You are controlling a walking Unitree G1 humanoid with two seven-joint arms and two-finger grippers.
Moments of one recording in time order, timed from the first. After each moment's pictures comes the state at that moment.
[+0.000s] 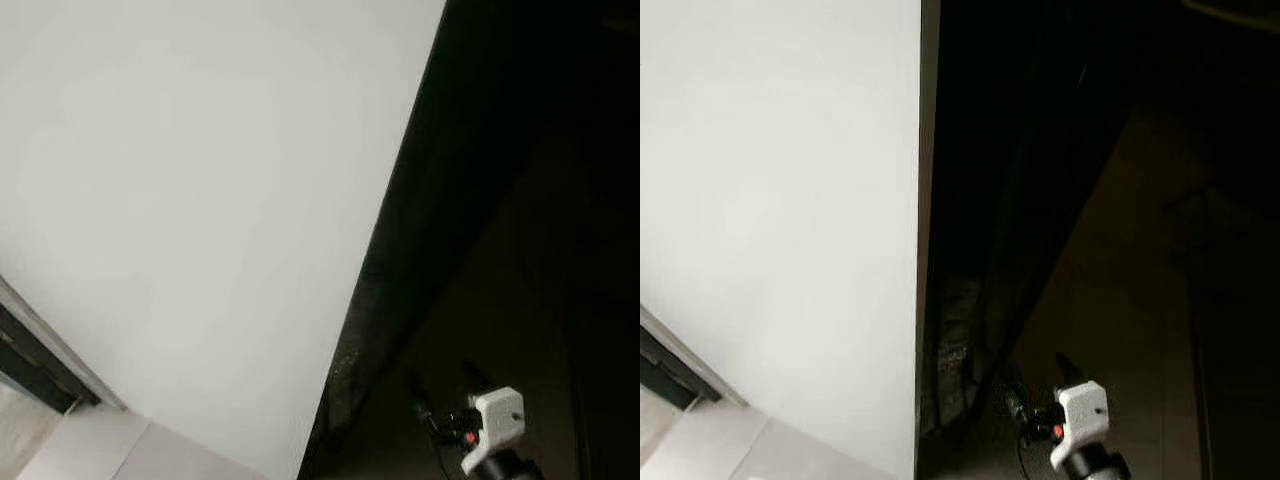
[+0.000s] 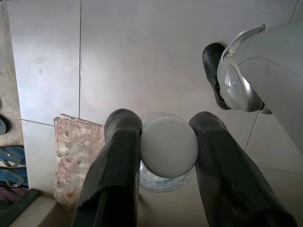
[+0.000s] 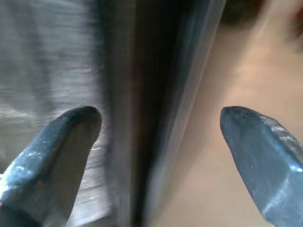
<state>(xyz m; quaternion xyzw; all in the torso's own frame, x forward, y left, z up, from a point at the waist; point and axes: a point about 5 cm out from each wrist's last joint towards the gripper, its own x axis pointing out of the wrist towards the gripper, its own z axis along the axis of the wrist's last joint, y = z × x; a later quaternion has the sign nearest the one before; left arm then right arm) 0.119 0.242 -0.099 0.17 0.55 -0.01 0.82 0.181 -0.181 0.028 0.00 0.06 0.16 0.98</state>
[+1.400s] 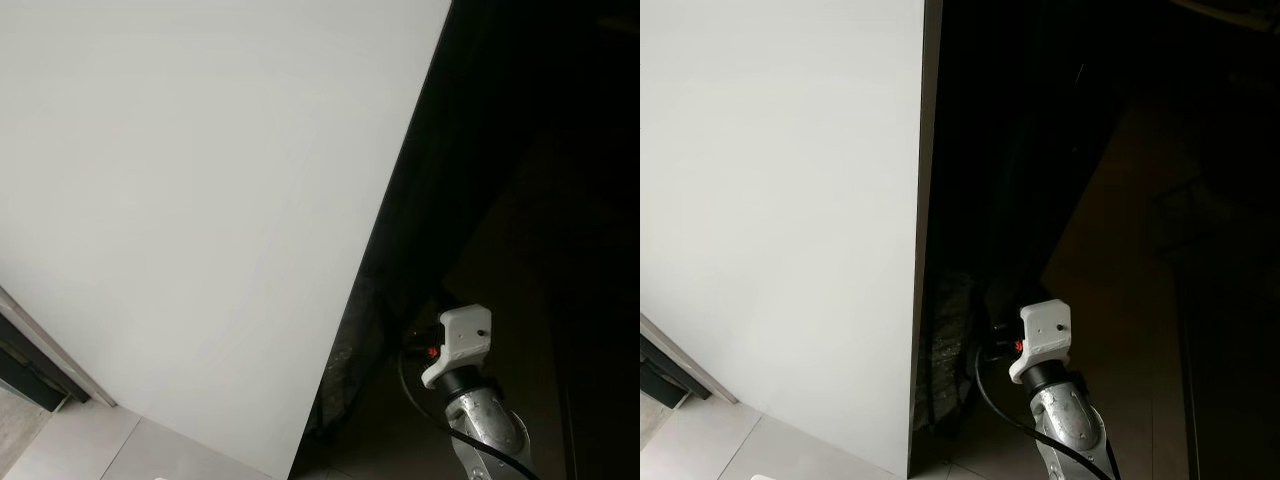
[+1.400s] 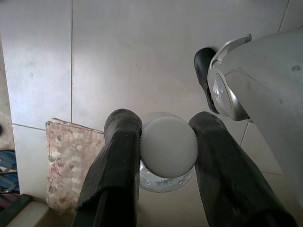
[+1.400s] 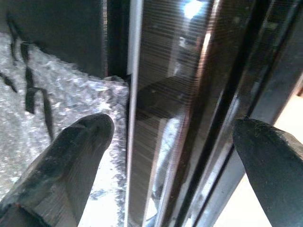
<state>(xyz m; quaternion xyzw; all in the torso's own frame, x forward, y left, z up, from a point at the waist) 0.125 0.237 -0.098 0.17 0.54 0.00 0.82 0.241 -0.136 0.102 -0.01 -0.02 0.12 0.99</state>
